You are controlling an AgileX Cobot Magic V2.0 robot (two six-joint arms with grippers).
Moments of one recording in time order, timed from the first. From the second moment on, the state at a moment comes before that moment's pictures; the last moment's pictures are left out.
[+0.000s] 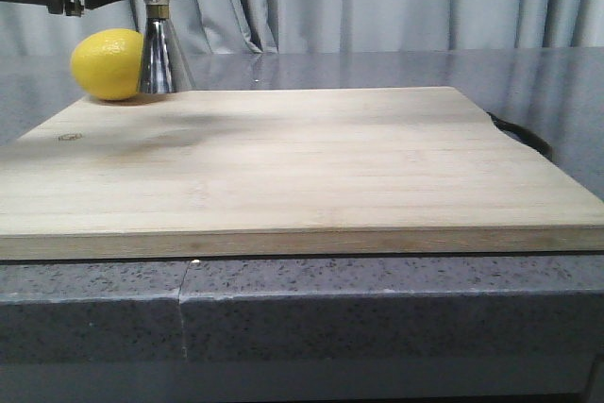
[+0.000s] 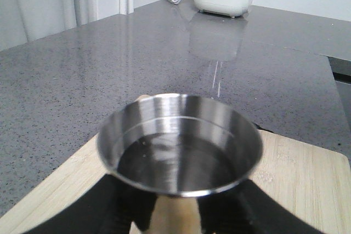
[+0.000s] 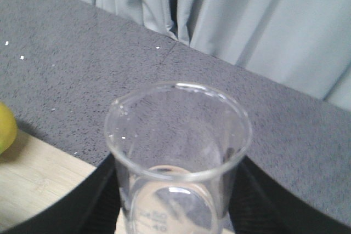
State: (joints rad) left arm -0.13 1.64 -0.94 -1.77 1.16 2.12; right arm 0.58 1.49 -1.49 -0.57 0.56 0.41
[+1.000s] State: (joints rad) left arm -0.13 1.64 -0.94 -1.77 1.16 2.12; right arm 0.15 1.39 -0.70 -0.63 -0.53 0.52
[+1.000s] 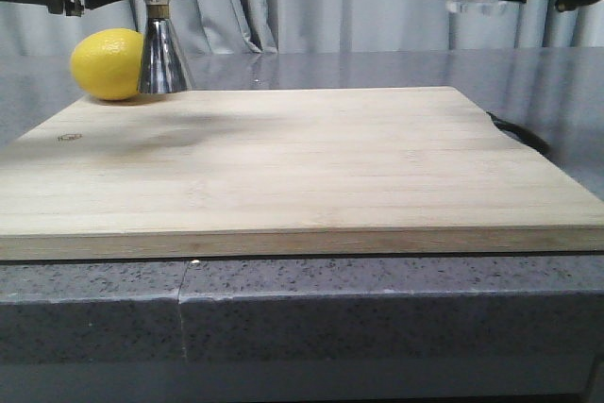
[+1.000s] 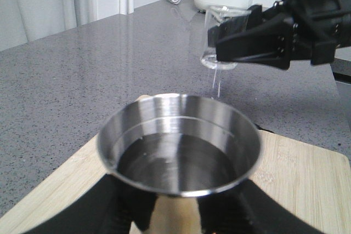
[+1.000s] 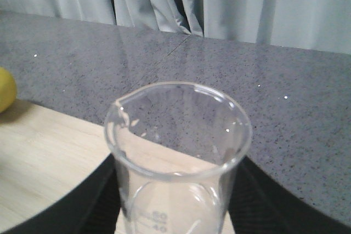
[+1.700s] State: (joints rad) left arm -0.13 1.64 -0.94 -1.77 1.16 2.12; right arm 0.15 1.70 -0.70 -0.65 -0.84 0.32
